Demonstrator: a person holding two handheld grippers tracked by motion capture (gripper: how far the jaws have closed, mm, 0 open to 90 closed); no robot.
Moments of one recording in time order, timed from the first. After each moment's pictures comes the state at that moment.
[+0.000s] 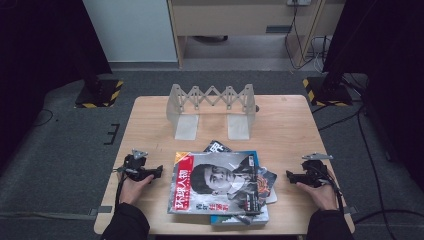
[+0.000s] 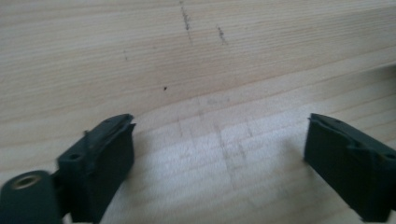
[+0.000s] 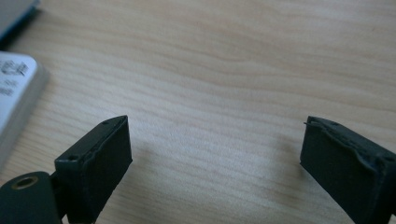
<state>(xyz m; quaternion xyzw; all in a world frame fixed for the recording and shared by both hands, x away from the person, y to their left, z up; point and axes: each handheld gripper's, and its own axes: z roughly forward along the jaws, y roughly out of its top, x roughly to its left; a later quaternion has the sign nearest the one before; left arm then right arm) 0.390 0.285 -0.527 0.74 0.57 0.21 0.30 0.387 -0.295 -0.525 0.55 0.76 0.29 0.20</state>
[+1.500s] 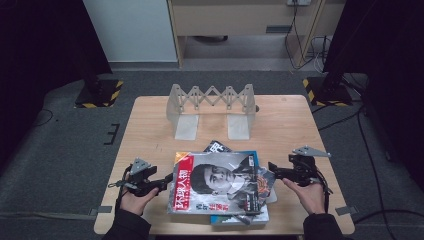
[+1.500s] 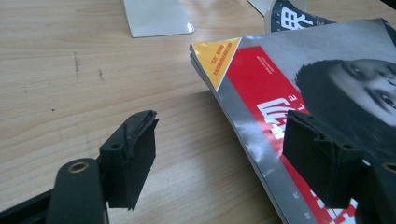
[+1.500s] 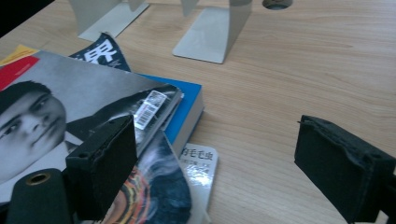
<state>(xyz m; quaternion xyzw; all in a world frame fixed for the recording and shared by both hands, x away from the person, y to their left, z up) 0.326 0.246 -0.479 0.73 0.51 0.17 0.42 0.359 -0.231 -0.452 0.51 0.73 0.42 0.17</state>
